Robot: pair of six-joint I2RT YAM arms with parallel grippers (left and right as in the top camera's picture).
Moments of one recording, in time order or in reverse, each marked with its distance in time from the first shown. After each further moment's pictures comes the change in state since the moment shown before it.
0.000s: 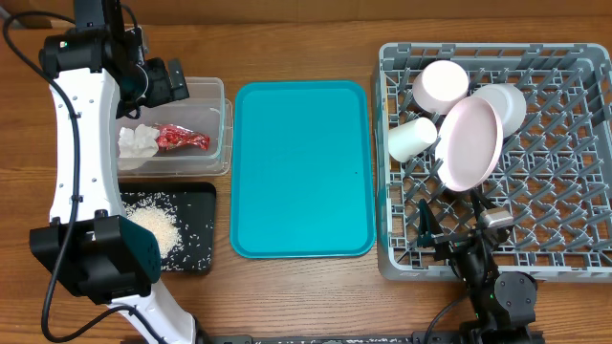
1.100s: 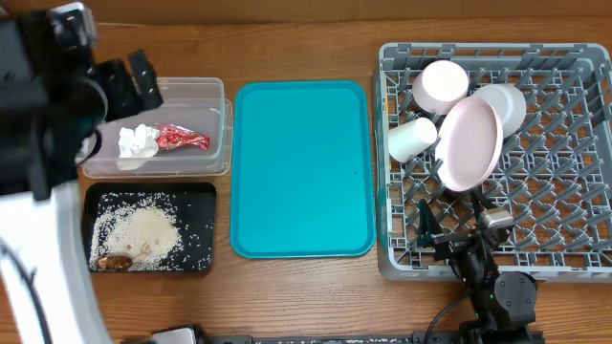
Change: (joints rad) left arm 0.000 -0.449 0.002 0.000 0.000 0.000; right arm 0.000 0.000 0.000 0.000 0.000 0.001
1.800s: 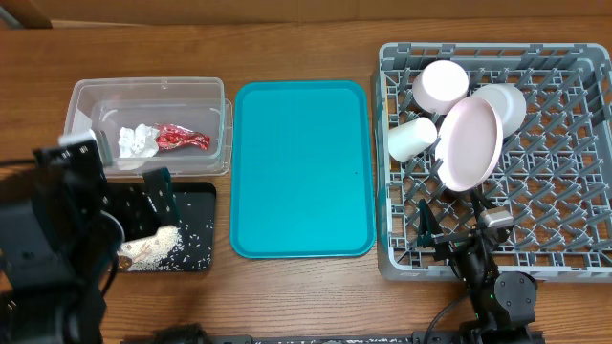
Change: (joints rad) left arm 0.000 -0.550 -0.484 -0.021 -0.003 0.000; right arm 0.000 0.000 0.000 0.000 0.000 0.000
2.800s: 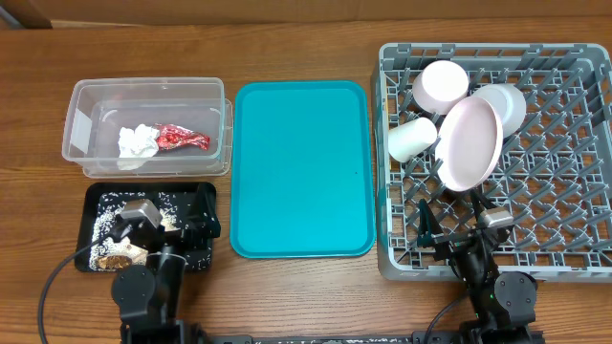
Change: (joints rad) left arm 0.000 -0.695 -1.349 1.290 0.109 -0.230; right arm 0.000 0.000 0.000 0.000 0.000 0.000
